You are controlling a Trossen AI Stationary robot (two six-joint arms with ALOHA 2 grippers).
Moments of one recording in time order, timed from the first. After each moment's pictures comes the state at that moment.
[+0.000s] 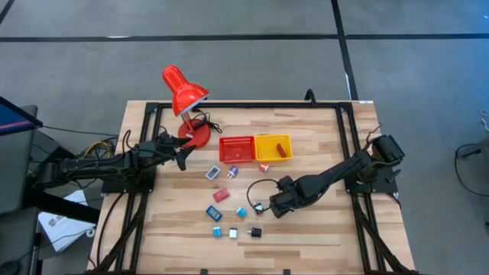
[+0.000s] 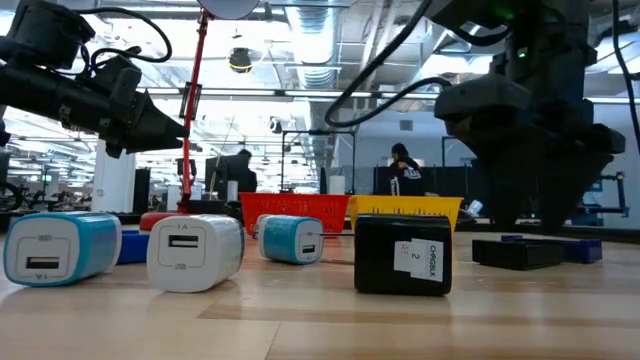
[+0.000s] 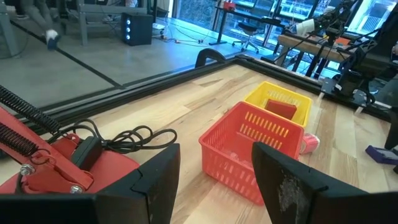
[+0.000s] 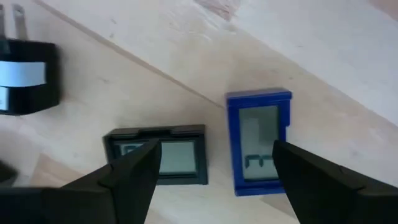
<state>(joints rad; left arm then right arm) 0.22 0.36 0.01 0.17 -0.37 -0.27 0.39 1.76 1.08 -0.78 0.08 1.43</state>
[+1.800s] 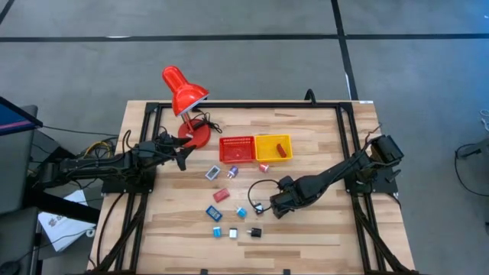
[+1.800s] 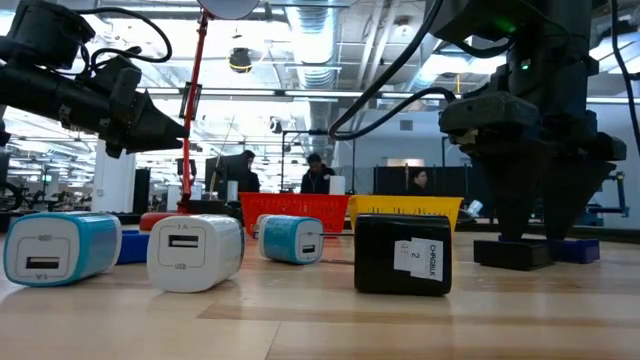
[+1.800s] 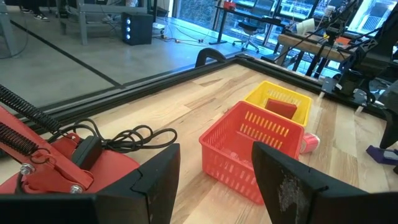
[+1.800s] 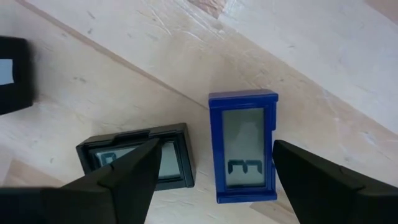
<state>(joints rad) 0.22 0.36 0.01 0.16 -0.37 -0.27 0.38 1.77 1.06 -0.77 0.08 1.41</state>
